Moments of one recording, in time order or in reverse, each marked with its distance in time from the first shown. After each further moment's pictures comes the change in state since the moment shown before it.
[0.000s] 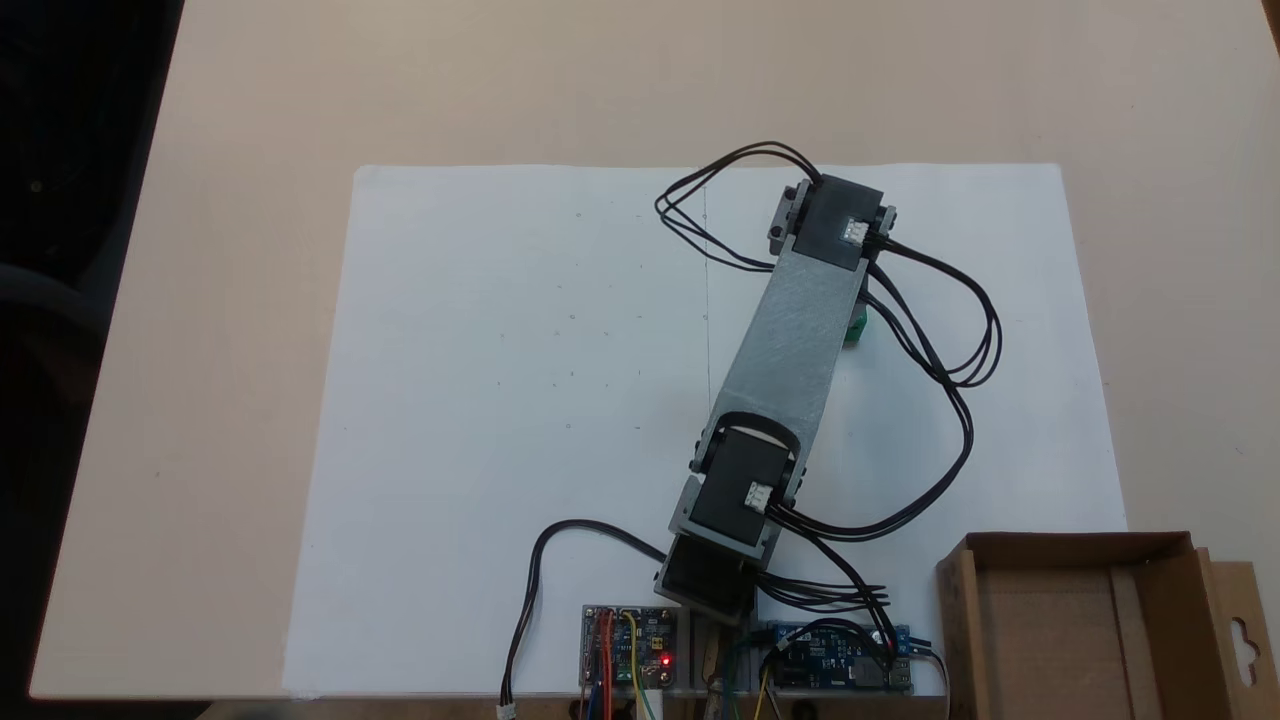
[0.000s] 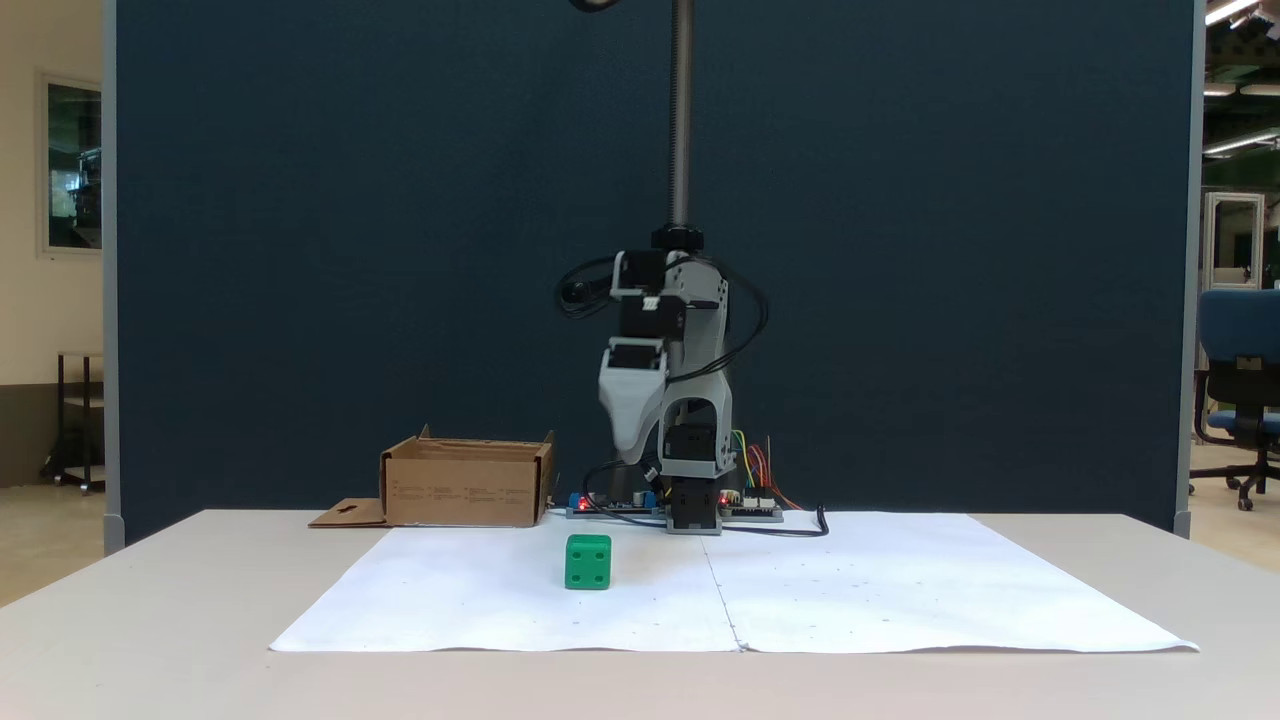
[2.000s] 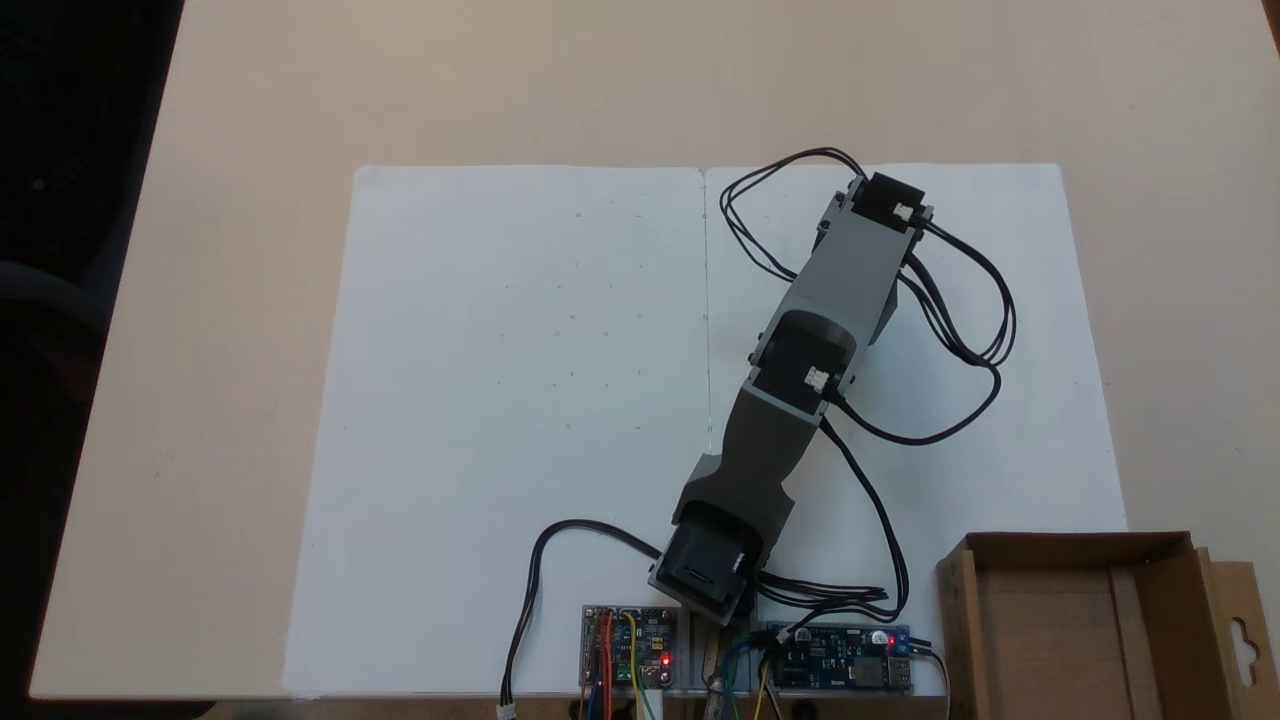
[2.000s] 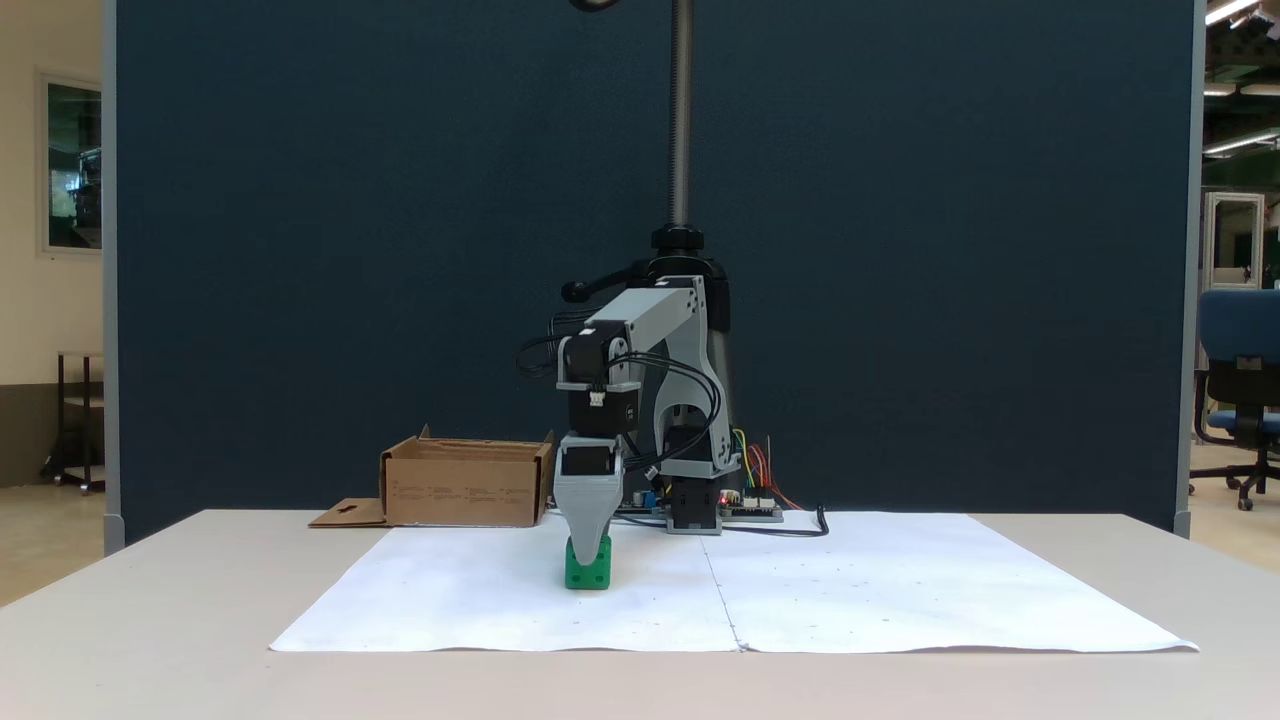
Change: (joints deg) arm 5.1 -23.6 -0.5 -9.4 -6.0
